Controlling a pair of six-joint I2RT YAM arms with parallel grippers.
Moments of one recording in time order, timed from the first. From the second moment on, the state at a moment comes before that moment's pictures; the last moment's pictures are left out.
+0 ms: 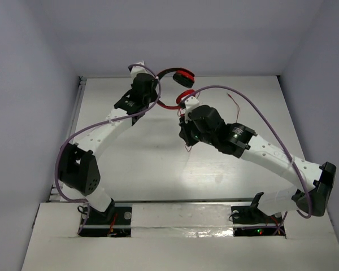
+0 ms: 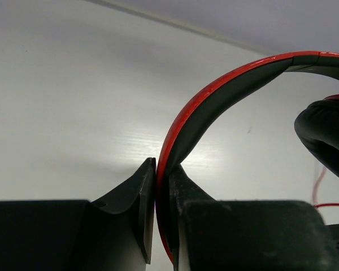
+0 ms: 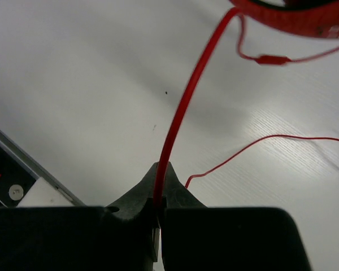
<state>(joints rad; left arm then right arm) -0.48 1.59 1.38 -0.20 -0.33 -0.60 0.96 1.34 1.32 -0.54 0.18 0.27</state>
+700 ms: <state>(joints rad) -0.63 1.55 1.38 -0.41 -0.15 -0.15 0.94 1.36 1.57 -0.85 0.45 0.14</state>
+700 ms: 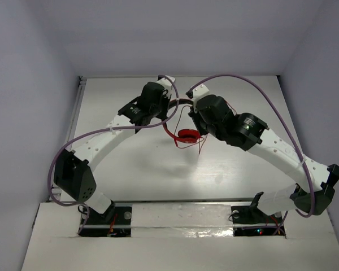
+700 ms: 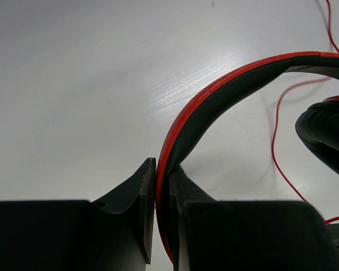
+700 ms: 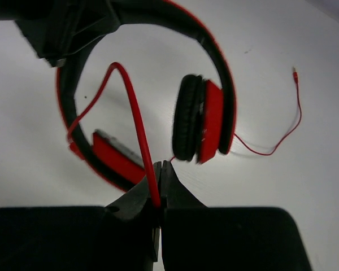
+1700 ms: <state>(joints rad) -0.48 1.38 1.30 -0.45 0.51 -0.06 0.70 1.29 1.35 -0.55 0.41 0.11</state>
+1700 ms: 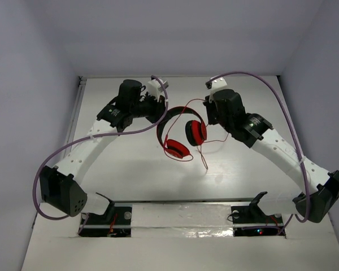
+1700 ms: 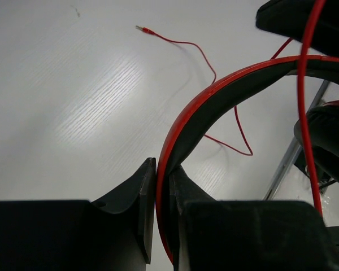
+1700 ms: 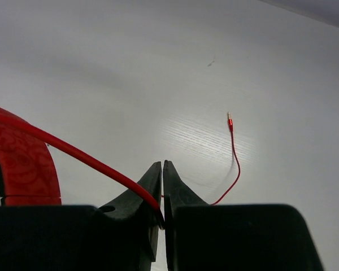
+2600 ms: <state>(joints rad) -0.35 1.29 1.46 -0.37 0.53 -0.35 0.69 1.29 0.76 0.50 -0.18 0.32</state>
